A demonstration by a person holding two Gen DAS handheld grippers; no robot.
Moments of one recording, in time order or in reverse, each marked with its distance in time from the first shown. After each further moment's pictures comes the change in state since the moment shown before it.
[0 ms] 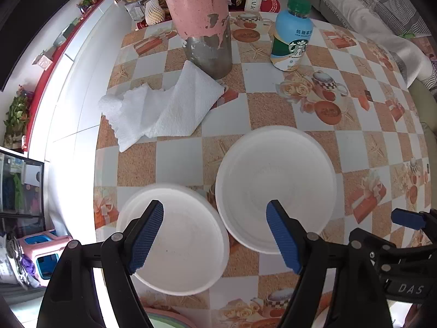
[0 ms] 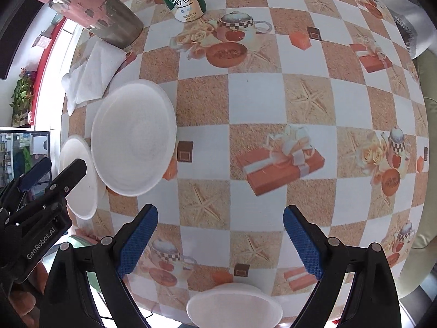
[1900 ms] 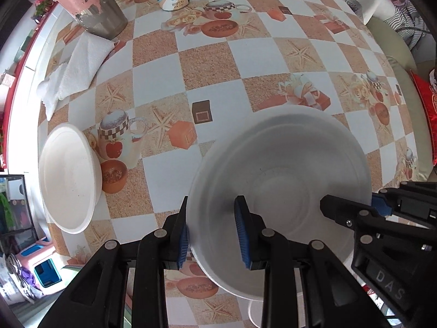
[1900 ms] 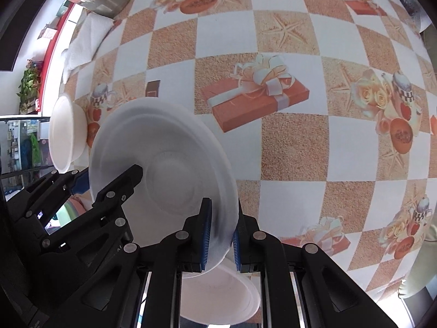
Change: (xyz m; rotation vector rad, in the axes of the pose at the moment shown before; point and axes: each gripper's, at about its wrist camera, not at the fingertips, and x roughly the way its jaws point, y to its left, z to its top) left arm 0.006 -0.097 -0.097 0.179 0.125 -0.110; right arm 0.032 -0.015 -0.051 -0.025 0.069 0.074
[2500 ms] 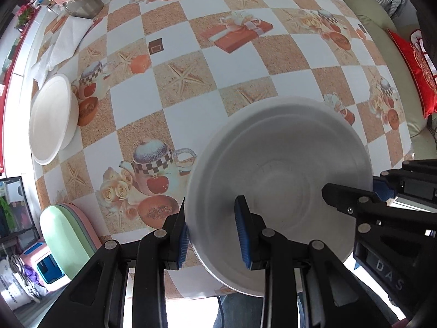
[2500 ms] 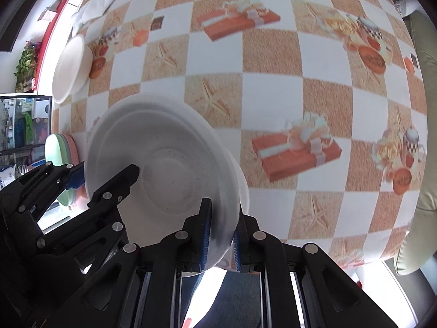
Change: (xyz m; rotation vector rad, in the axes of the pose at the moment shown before) left arm -0.021 -0.057 -0.085 0.097 0.083 -0.021; right arm -0.017 -0.041 -0.111 -0.016 0.070 -0.052
